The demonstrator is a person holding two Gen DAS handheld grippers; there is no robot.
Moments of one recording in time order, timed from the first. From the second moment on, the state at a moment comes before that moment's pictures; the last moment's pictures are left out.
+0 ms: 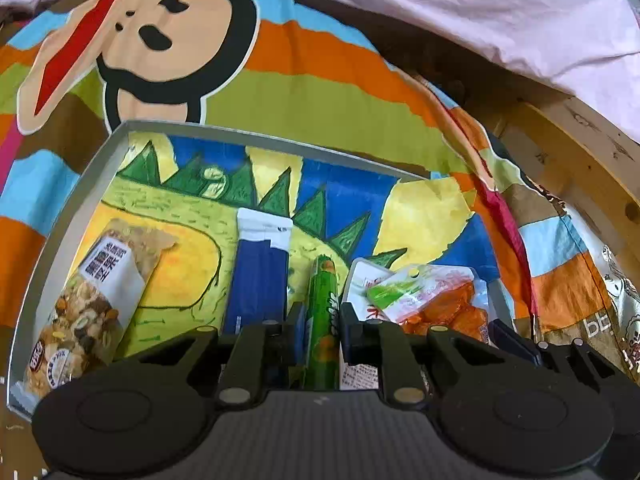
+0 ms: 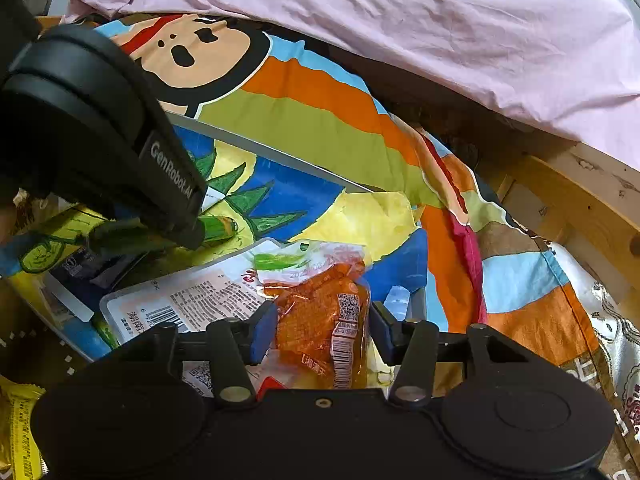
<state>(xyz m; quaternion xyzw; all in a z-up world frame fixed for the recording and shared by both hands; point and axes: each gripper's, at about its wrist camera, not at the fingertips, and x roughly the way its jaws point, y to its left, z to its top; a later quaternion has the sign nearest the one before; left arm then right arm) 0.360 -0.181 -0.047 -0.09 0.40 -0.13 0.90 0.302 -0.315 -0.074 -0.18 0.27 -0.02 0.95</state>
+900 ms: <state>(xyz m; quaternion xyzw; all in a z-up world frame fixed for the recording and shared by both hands) 0.255 -0.117 0.055 -0.07 0.26 -0.09 0.96 0.193 -0.328 0.025 -0.07 0.14 -0.01 0.99</state>
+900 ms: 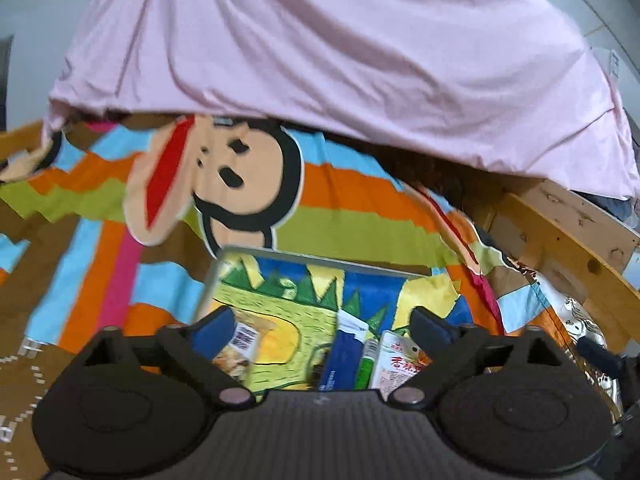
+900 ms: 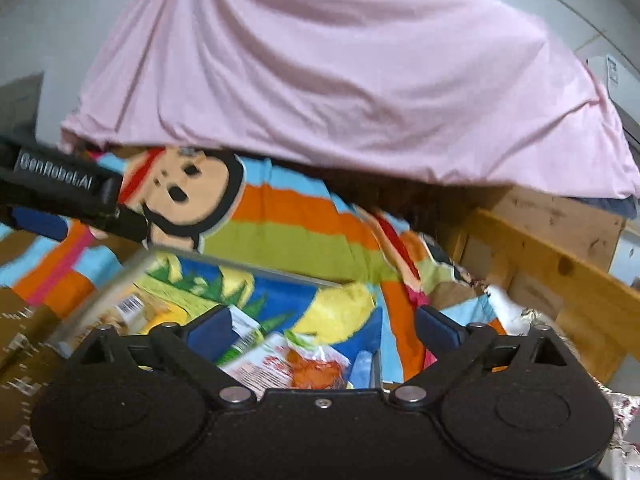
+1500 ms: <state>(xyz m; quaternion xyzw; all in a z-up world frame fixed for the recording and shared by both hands) 0.121 -0.070 0.036 -0.04 0.24 -0.09 0.97 0.061 -0.306 0.035 0.01 0.14 -0.03 0.99</state>
